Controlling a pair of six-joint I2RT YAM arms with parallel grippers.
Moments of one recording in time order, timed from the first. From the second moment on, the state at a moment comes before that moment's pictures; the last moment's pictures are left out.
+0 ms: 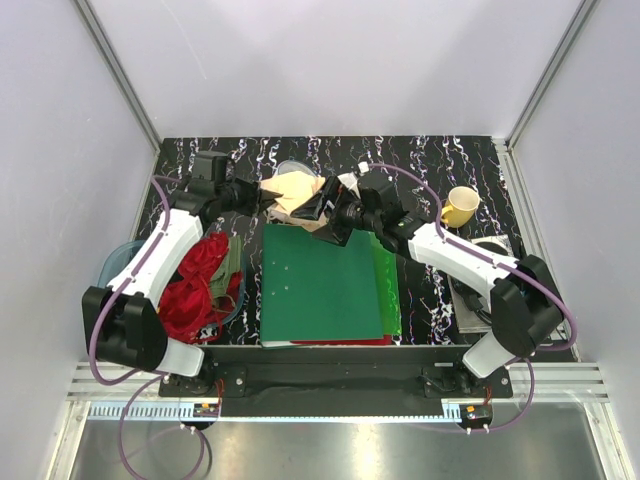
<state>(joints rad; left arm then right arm) -0.21 1.43 1.21 -0.49 0.33 -1.44 0.68 1.57 1.14 0.03 -0.37 1.21</state>
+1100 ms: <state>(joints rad) -0.34 1.22 1.05 -0.48 0.30 -1.46 0.63 1.61 1.16 0.11 -0.21 1.11</state>
